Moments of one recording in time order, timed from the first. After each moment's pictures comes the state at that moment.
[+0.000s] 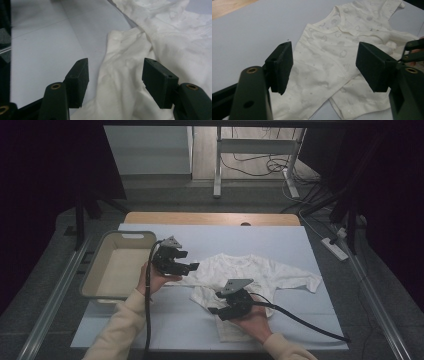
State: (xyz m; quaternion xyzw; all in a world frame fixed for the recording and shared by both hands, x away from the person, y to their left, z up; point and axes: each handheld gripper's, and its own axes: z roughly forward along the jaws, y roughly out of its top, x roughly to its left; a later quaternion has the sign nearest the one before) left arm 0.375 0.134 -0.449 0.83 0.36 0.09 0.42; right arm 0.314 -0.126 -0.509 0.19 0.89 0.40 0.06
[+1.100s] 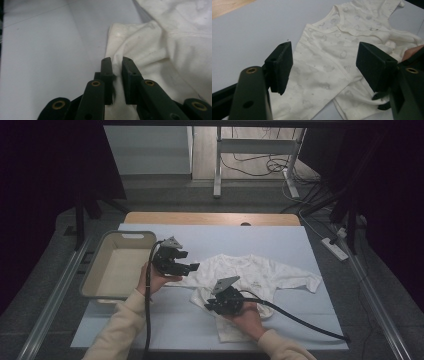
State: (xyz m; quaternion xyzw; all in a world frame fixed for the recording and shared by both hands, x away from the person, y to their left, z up) left arm 0.375 0.134 -0.449 0.83 0.36 0.09 0.41; right arm 0.322 -0.106 -0.524 0.17 0.92 0.36 0.02
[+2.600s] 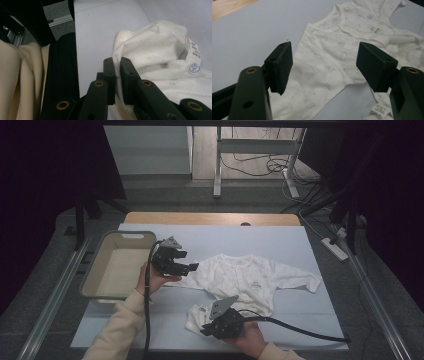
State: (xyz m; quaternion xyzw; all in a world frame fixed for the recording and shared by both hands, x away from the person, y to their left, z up) left arm 0.374 0.135 -0.449 0.83 0.36 0.09 0.41; right arm 0.264 -0.105 -0.519 0.10 0.92 0.37 -0.05
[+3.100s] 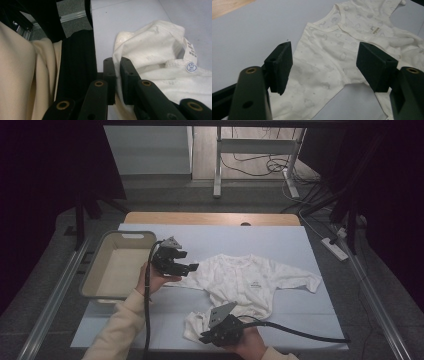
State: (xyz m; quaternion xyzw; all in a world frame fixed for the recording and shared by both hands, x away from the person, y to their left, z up) left arm 0.374 0.135 -0.449 0.84 0.35 0.09 0.41; right arm 0.248 -0.104 -0.518 0.07 0.93 0.37 -0.06
